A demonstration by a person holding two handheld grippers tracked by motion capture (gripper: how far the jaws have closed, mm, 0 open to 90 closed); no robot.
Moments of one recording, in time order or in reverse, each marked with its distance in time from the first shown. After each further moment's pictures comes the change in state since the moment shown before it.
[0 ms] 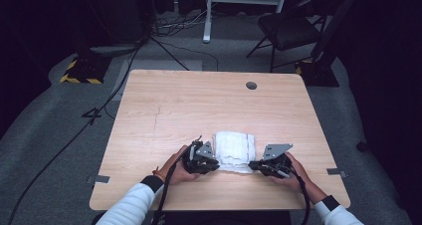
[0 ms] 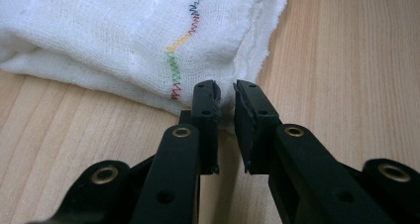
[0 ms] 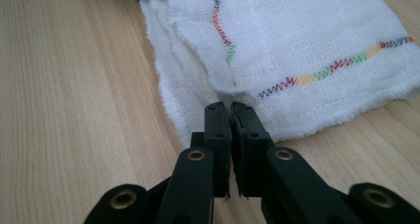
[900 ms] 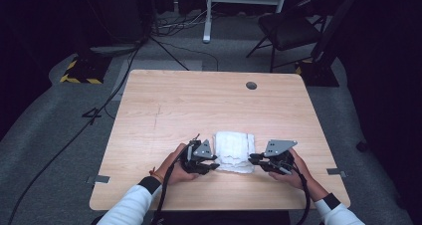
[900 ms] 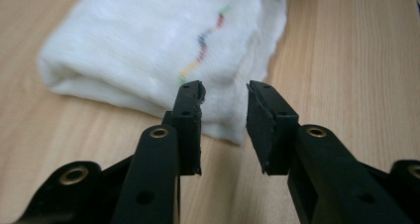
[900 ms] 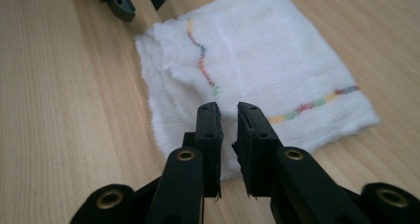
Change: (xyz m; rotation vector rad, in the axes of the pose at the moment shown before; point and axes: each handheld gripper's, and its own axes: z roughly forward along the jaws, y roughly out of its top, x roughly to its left) left arm -0.005 0.009 -0.021 -0.071 0.072 0.026; right arm -0.001 0.018 -0.018 -0.068 -0.062 -0.040
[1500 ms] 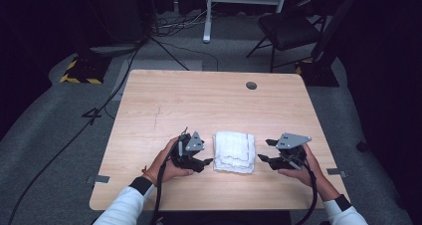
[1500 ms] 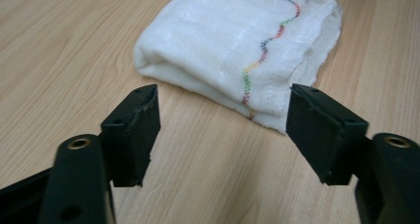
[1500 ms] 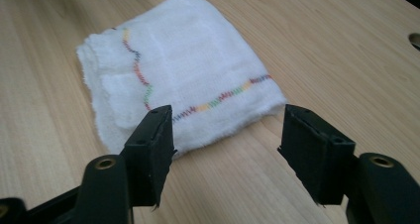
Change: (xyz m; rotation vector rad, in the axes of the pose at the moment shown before) left arm 0.003 -0.002 -0.026 0.005 0.176 -0.087; right arm -0.016 -0.003 -0.028 -0.005 -0.159 0.060
